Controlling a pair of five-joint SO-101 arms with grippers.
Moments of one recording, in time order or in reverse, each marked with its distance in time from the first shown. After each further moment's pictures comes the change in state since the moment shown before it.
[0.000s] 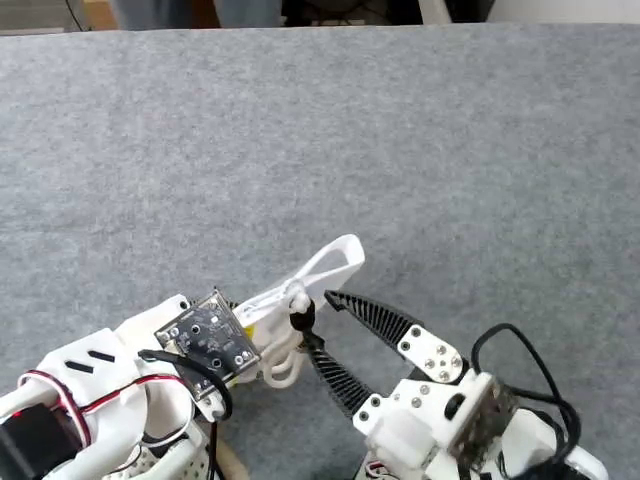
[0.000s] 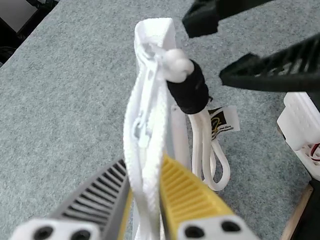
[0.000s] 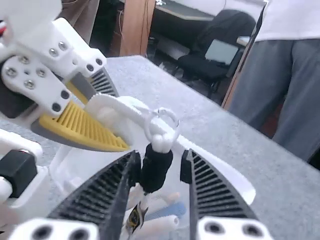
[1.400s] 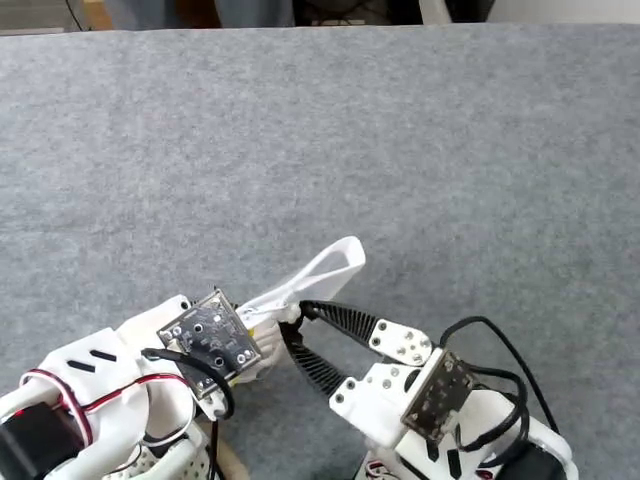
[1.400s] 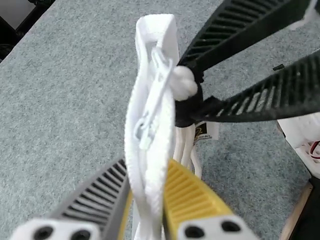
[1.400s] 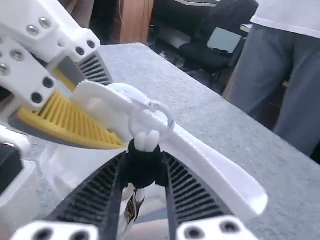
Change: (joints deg) left arm 0.0 0.0 0.4 0.0 0.0; right arm 1.5 0.0 7.8 -5.1 3.7
